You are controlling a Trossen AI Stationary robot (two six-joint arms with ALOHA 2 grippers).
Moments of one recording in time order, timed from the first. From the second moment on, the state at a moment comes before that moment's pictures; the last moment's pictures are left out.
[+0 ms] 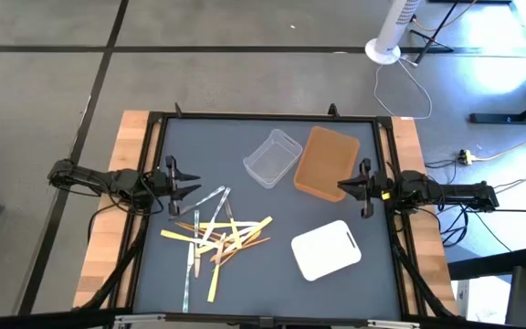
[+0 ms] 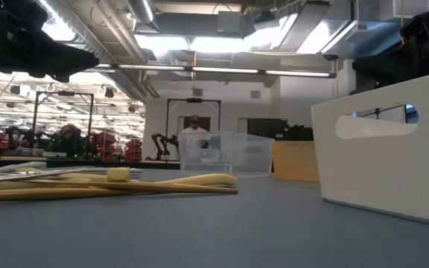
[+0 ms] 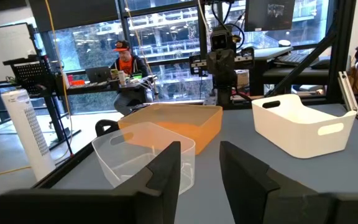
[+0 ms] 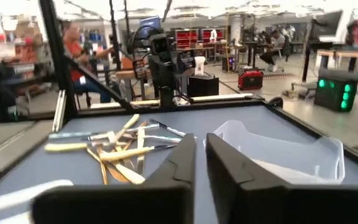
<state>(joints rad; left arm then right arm) -0.22 0.02 0.01 0.06 -0.43 0.11 0.04 0.01 0.01 0.06 0.09 0.06</state>
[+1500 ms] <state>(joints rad) -0.22 0.02 0.01 0.06 -0.43 0.11 0.04 0.25 0.17 0.16 0.09 0.12</state>
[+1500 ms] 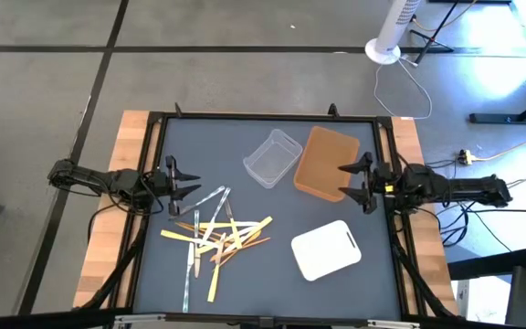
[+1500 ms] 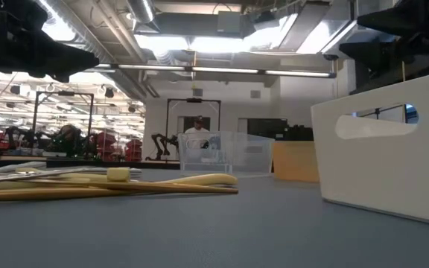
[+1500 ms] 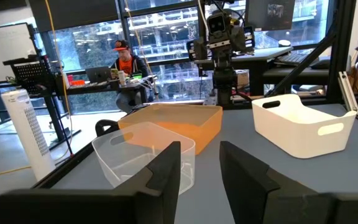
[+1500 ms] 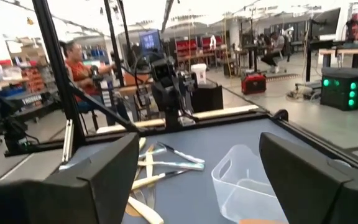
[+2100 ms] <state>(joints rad) -0.22 0.02 0.01 0.06 -0.43 0.11 0.04 0.80 0.53 0.06 0.03 -0.06</state>
